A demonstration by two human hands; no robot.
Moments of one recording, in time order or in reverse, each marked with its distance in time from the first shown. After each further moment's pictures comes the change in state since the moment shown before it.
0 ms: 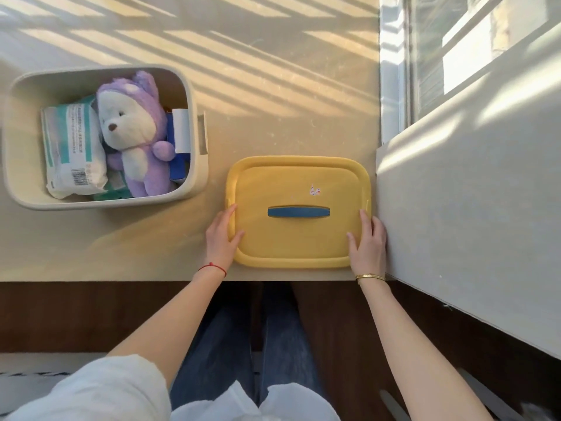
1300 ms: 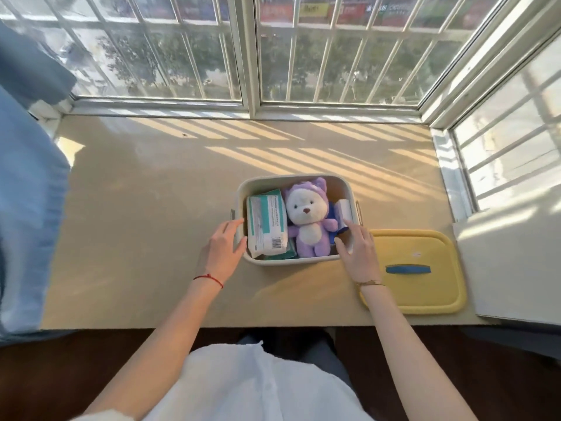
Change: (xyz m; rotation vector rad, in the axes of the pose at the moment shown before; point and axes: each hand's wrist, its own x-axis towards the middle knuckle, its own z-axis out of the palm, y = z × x) left_hand 0.019 -0.101 -0.418 0.152 0.171 0.313; right_hand -0.092 -0.424 0.002 0.208 0.123 -0.325
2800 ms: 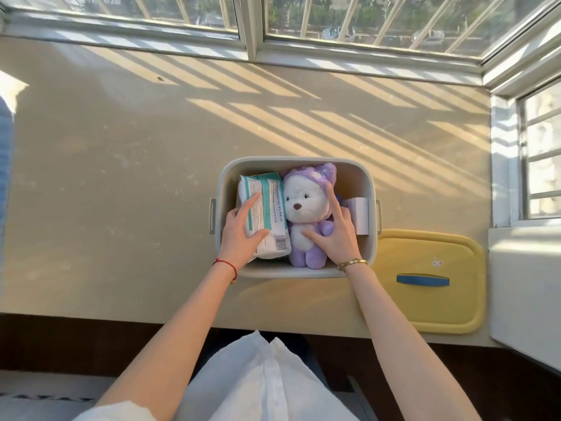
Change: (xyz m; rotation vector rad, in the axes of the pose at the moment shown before) left_hand 0.083 -0.009 0.109 -0.469 -0.131 -0.326; right_hand 0.099 0.021 0.079 0.233 -0.319 0.123
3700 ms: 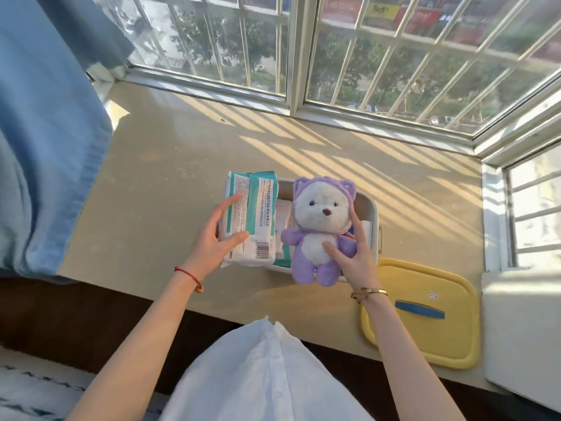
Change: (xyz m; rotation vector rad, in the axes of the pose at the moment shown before) left_hand -0.122 0.044 -0.119 -0.401 0.049 0.173; right_hand -0.094 -0.083 -0.048 0.485 -0.042 -0.146
